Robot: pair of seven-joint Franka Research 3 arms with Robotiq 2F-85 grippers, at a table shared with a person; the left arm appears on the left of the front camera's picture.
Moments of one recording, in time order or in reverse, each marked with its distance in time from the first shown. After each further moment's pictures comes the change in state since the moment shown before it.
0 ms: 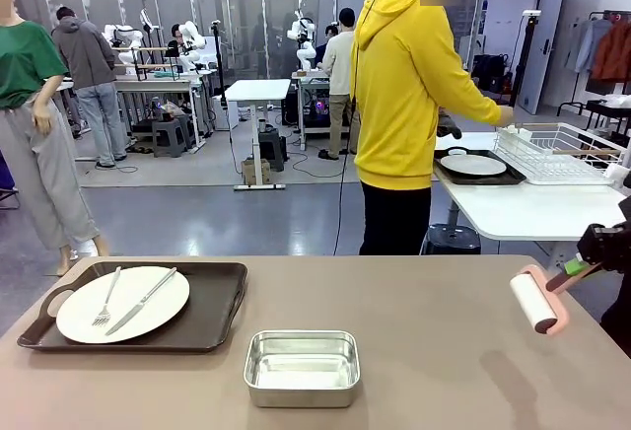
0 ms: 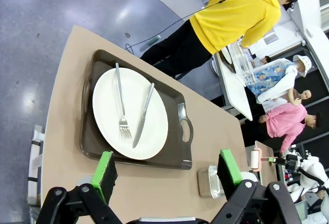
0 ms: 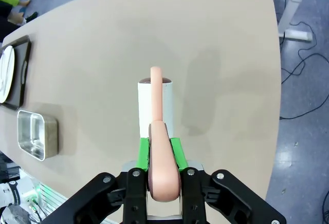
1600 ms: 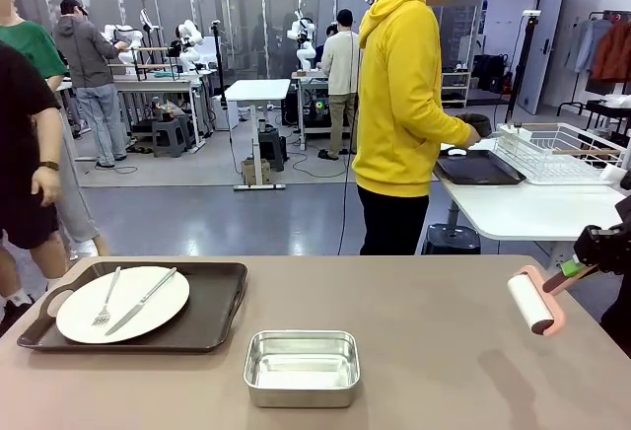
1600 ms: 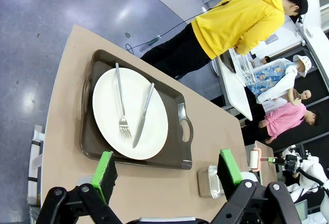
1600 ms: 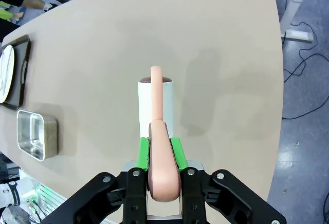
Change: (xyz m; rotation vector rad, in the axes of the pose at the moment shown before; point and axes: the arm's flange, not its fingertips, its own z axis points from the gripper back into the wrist) left arm 0.000 0.000 0.000 0.000 0.000 0.000; right arm -0.002 -0.001 -0.002 0.001 -0.003 -0.005
